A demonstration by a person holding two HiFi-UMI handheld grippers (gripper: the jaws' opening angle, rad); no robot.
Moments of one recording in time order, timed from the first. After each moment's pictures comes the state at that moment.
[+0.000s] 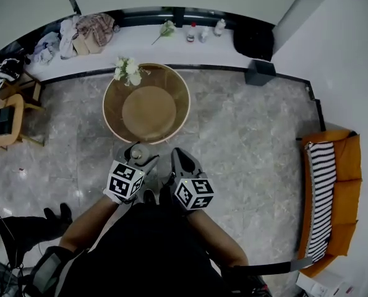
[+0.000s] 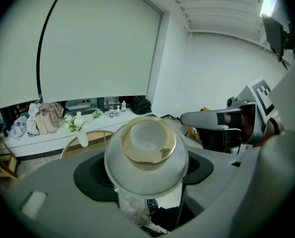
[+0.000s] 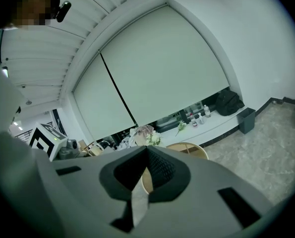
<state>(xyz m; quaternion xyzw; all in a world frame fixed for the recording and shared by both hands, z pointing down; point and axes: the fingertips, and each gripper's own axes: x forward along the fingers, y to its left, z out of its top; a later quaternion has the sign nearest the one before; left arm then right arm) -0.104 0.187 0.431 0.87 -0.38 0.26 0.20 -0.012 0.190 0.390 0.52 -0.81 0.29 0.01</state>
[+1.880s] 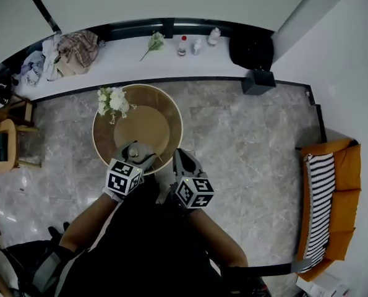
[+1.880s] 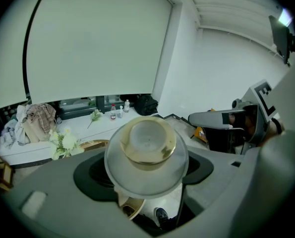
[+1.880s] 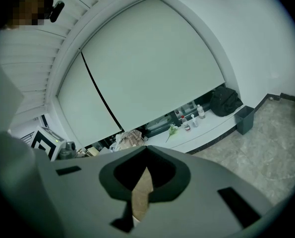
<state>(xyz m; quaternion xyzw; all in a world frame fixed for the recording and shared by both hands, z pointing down) -0.072 -0.022 0.456 0.86 -0.36 0.28 0.23 0.040 -0.011 0.416 0.55 -0.77 0.32 0.01</state>
